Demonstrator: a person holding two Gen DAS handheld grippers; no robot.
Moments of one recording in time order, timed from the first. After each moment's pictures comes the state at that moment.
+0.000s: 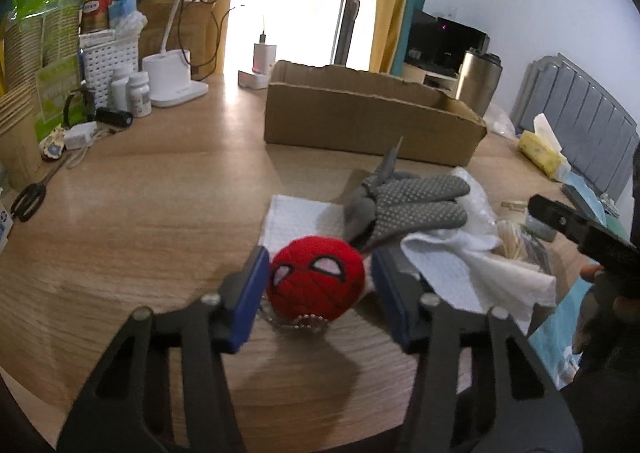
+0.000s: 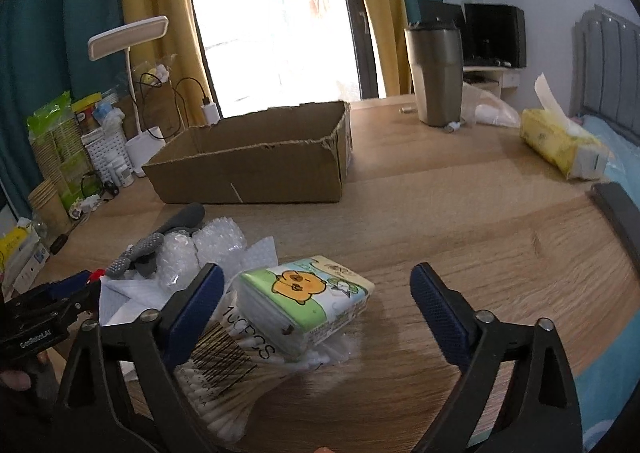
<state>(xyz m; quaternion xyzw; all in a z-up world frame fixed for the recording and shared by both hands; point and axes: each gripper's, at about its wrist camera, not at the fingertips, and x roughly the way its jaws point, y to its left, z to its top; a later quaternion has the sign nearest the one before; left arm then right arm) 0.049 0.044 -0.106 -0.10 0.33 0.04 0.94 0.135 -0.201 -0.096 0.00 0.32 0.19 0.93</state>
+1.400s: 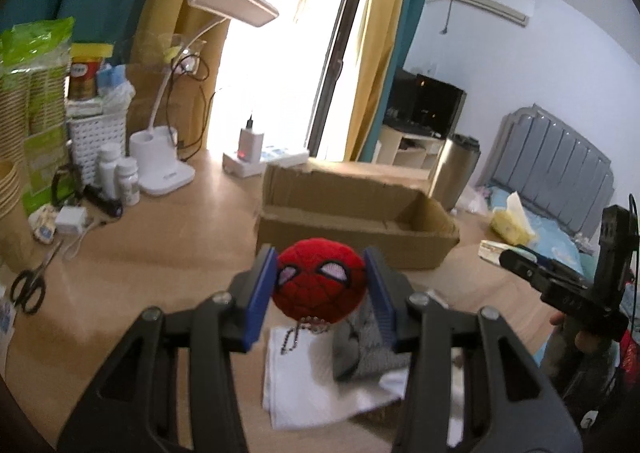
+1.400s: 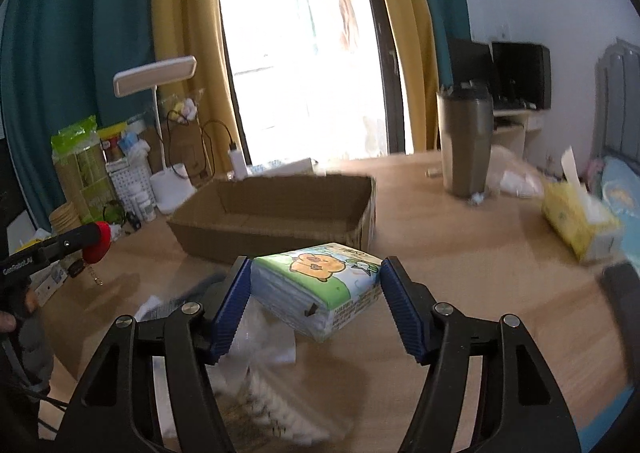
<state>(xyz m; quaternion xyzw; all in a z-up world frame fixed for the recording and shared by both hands) 0.081 0.090 -0.027 -0.13 0.23 -0.01 0.96 0.160 -0.197 -0.044 -0.02 0.25 0.24 0.94</state>
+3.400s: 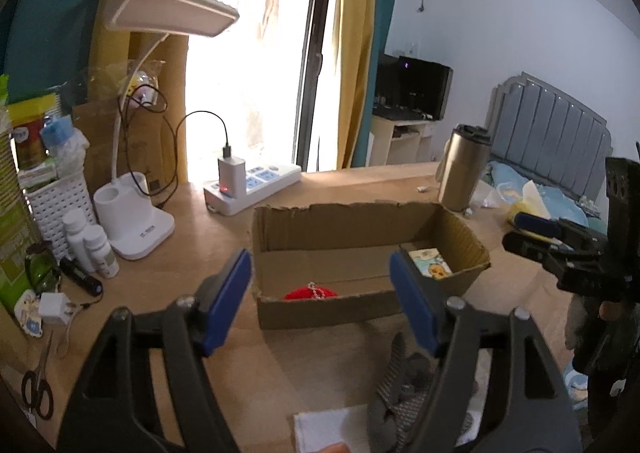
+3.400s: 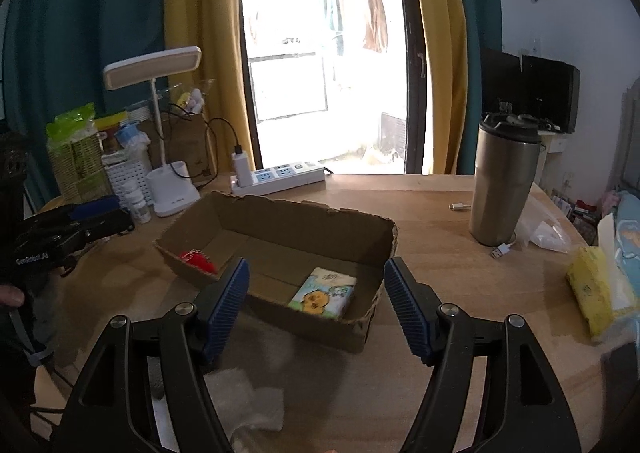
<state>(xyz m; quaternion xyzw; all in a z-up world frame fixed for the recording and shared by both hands) 0.154 0.095 -0.010 -0.07 0.25 -0.03 0.97 0.214 -0.161 -0.024 -0.06 0.26 0.27 0.92</state>
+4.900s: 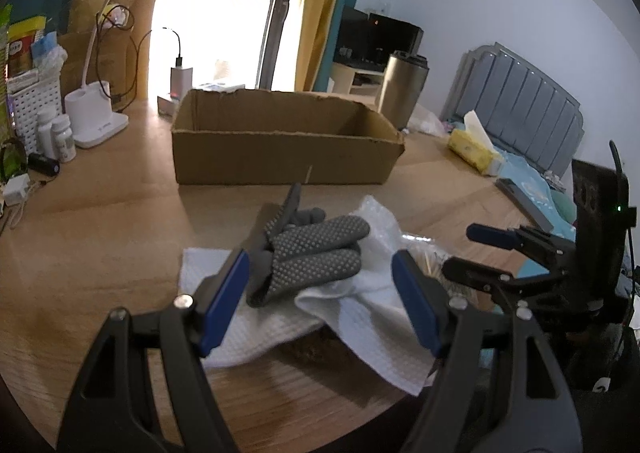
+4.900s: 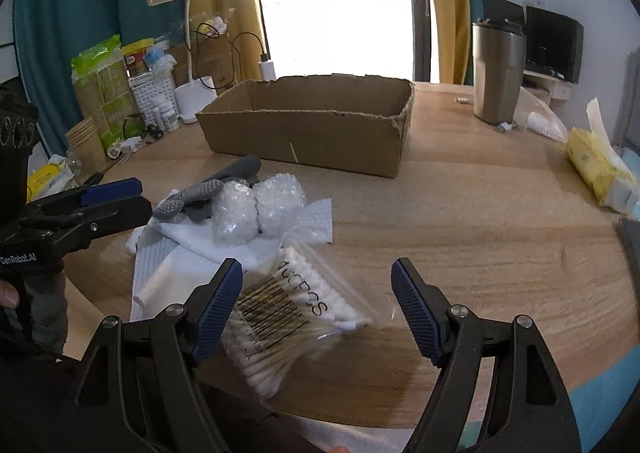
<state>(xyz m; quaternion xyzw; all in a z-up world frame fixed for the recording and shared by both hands) 0.068 0.022 -0.067 -0.10 0.33 -0.09 0.94 0.117 -0.183 -0.094 -0.07 0.36 0.27 0.89</state>
